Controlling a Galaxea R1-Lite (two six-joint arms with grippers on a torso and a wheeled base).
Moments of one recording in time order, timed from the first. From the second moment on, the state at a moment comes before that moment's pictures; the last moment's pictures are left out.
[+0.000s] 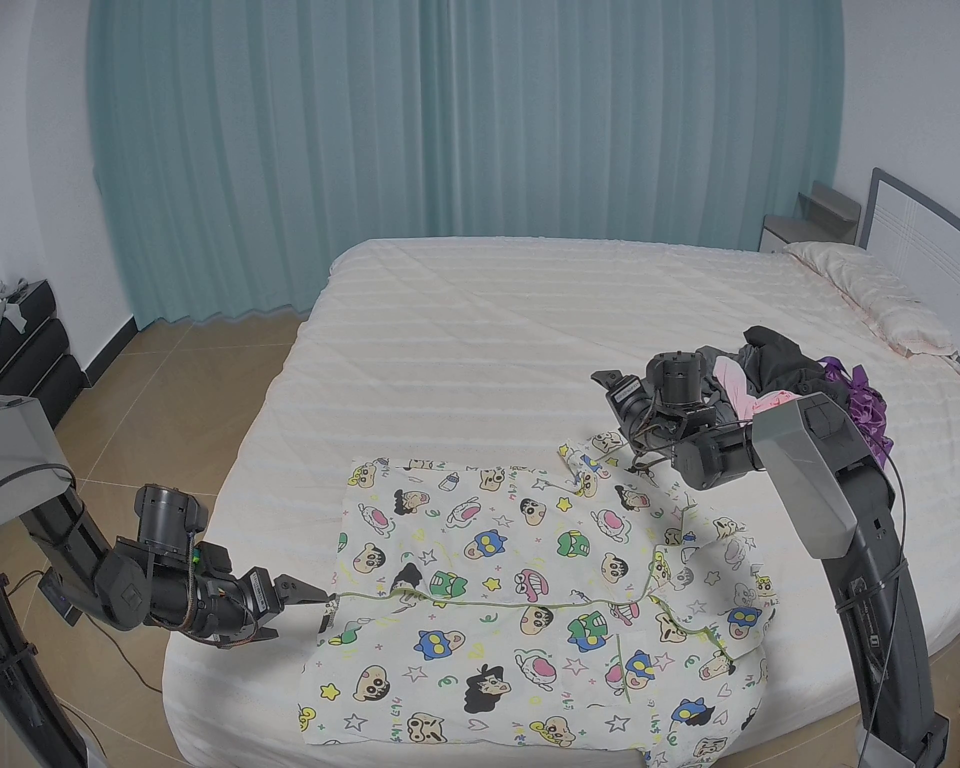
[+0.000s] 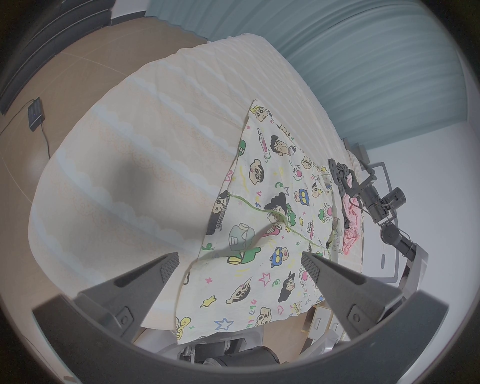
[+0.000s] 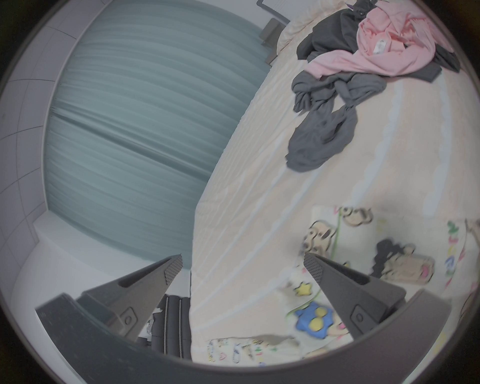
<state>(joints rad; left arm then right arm) -0.06 1.97 -0.45 -0.55 -0.46 -0.60 0.25 2.72 -1.89 -0.50 -0.02 1.10</state>
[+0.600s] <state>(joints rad) -0.06 1.97 -0.44 -0.57 -0.46 -0.60 0.14 2.69 -1.69 -0.45 0.04 0.59</state>
